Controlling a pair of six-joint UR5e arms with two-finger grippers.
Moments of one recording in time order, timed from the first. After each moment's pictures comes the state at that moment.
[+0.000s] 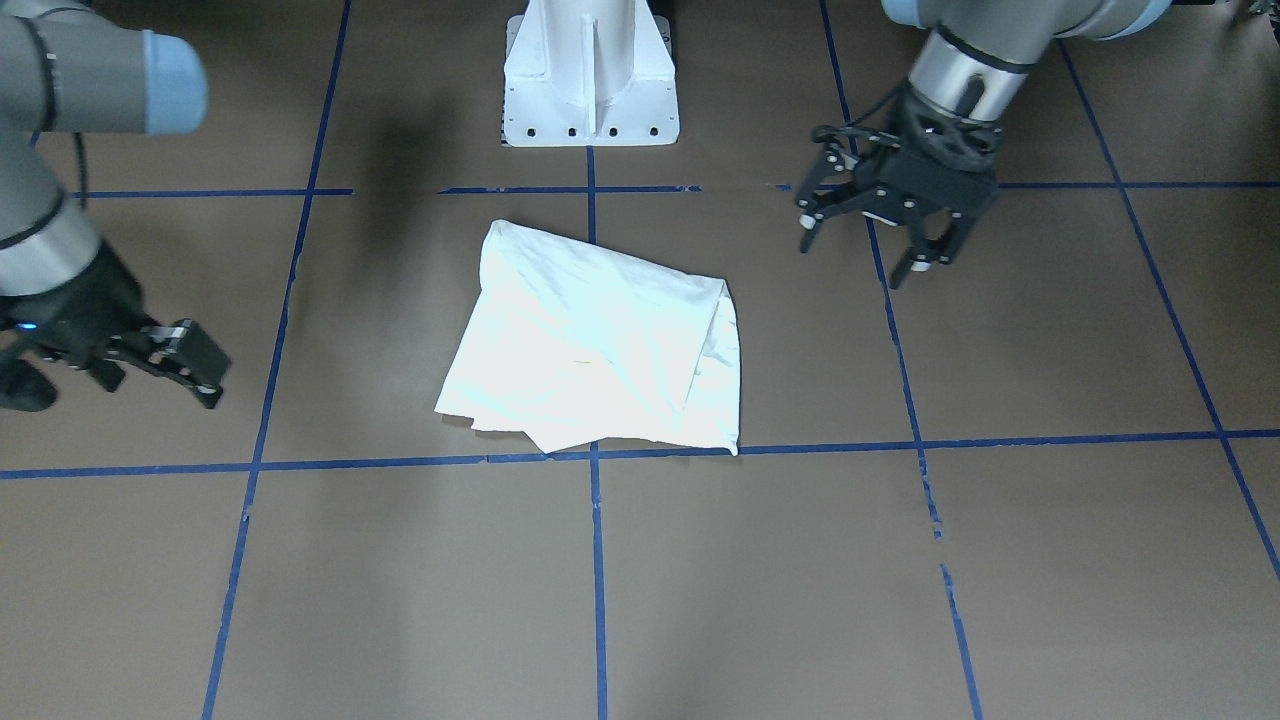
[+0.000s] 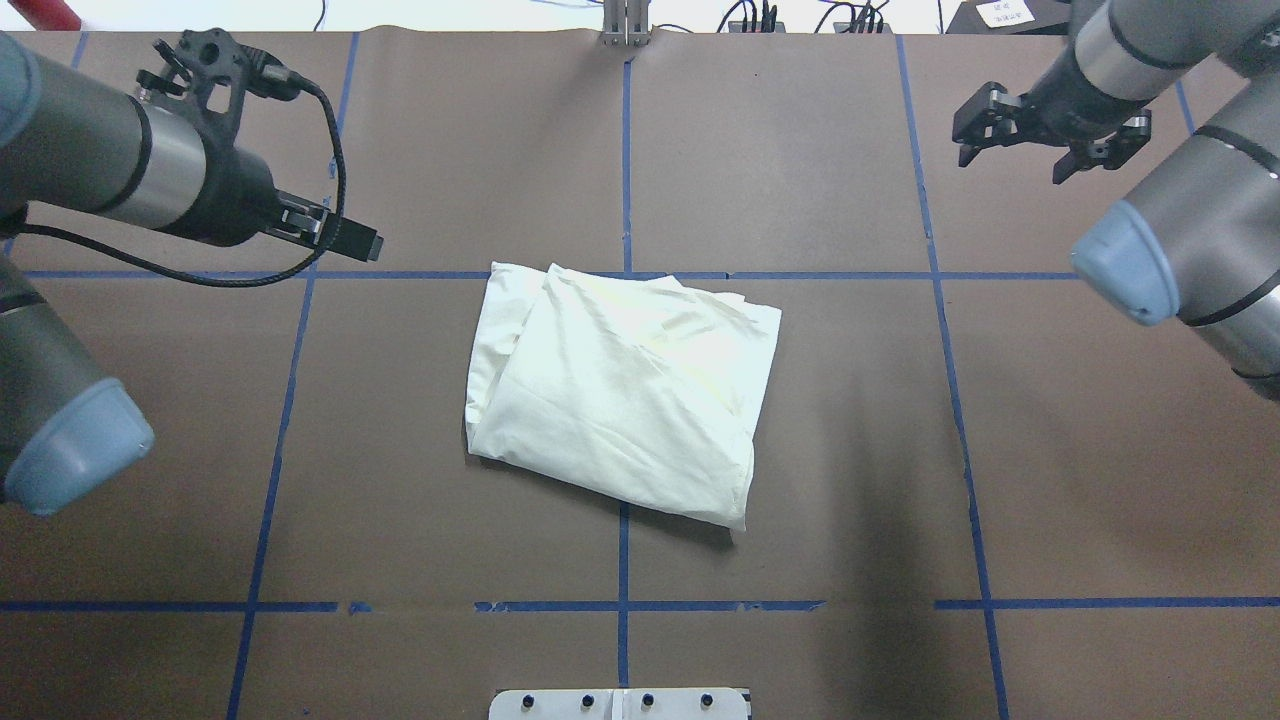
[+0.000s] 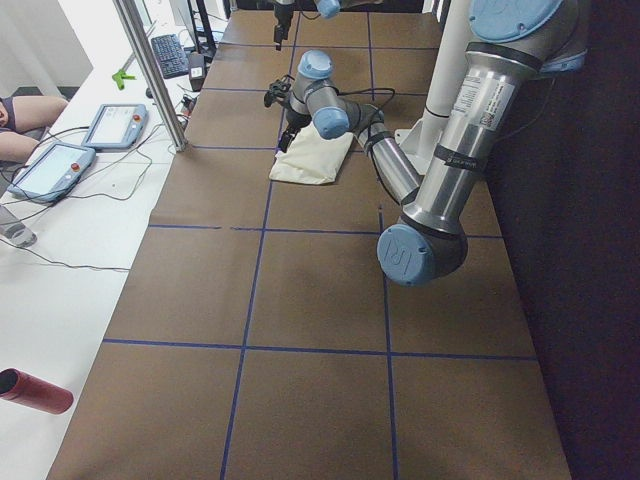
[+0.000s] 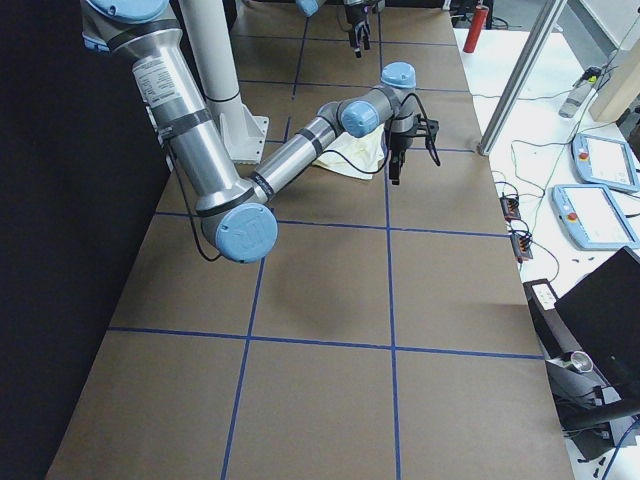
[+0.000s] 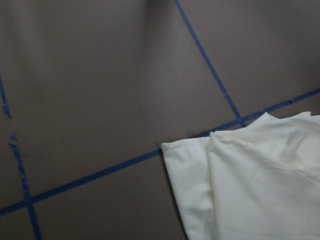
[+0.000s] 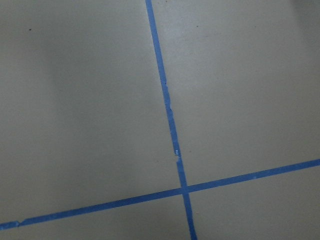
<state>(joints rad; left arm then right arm) -0.88 -1.94 -2.05 -1.71 -2.00 -0.65 1.09 -1.16 1.82 -1.67 2.13 0.89</state>
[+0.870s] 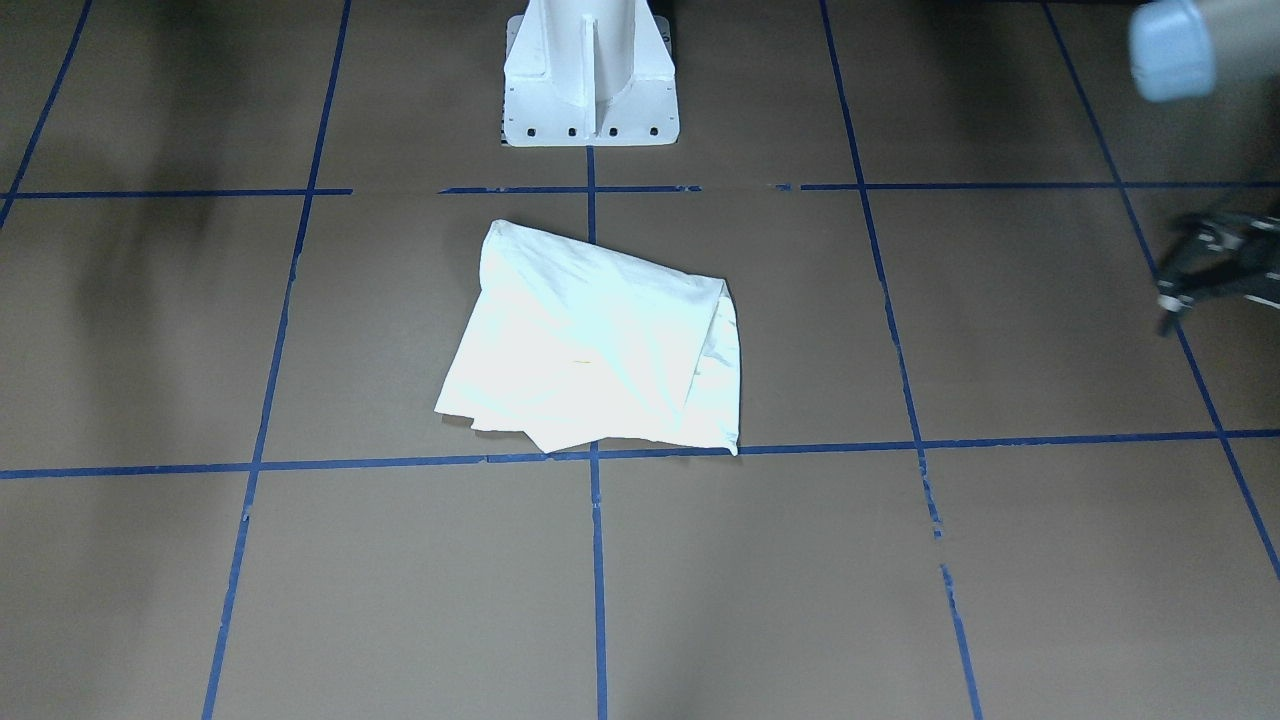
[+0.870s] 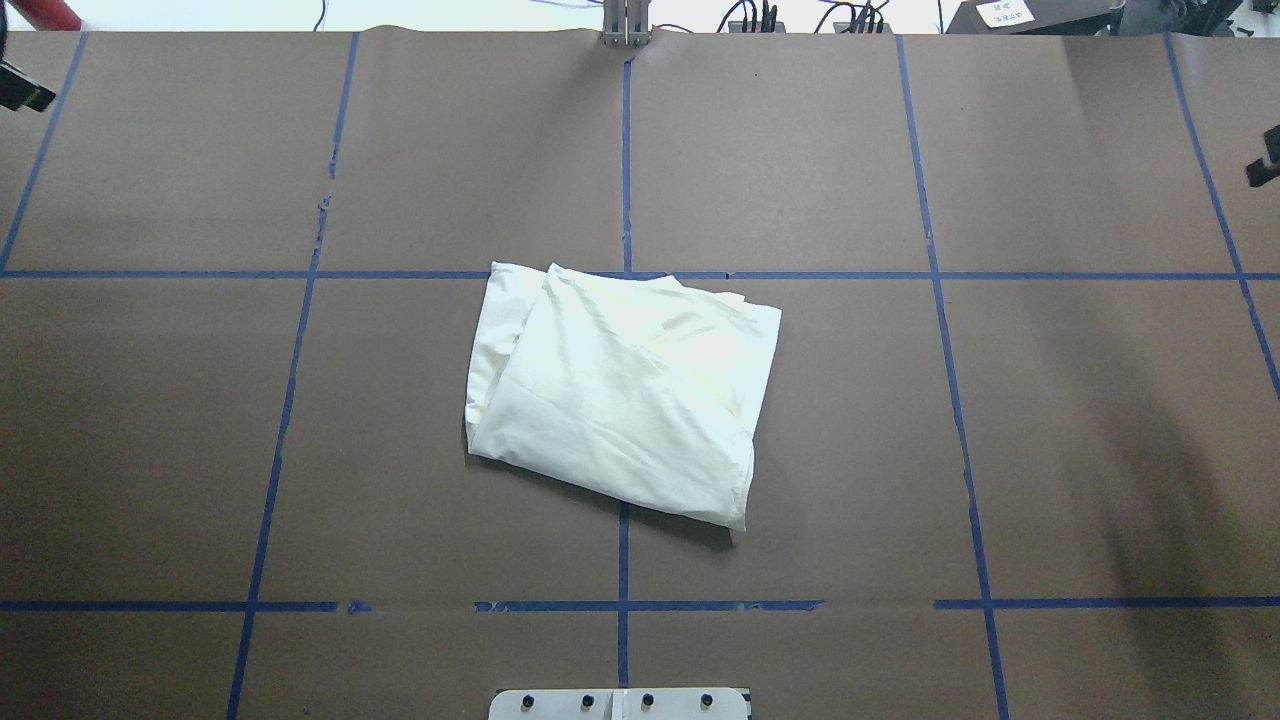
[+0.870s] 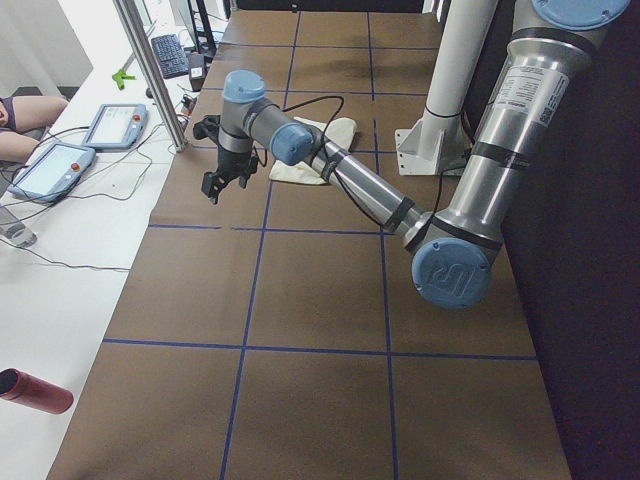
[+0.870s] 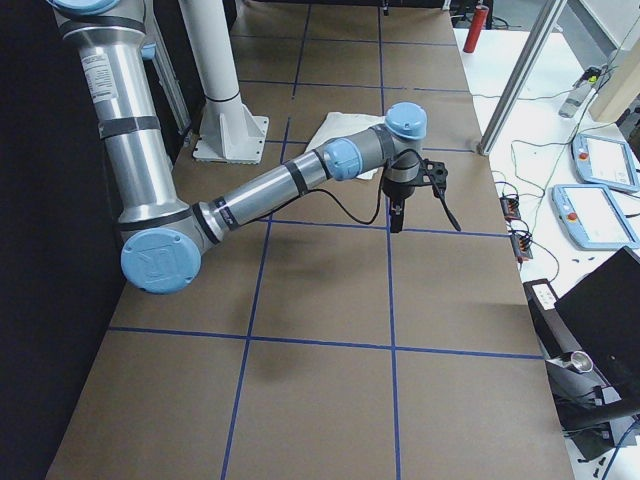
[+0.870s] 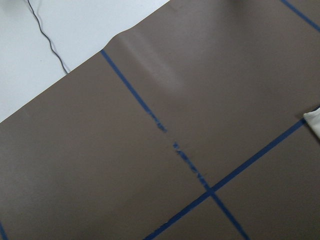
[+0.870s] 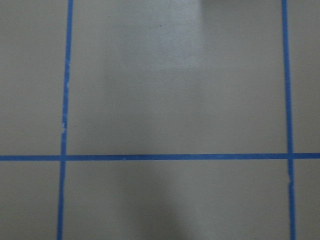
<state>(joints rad) -1.35 -1.90 -1.79 -1.58 -2.15 0.16 1.45 -1.45 1.86 -1.71 2.33 0.25</state>
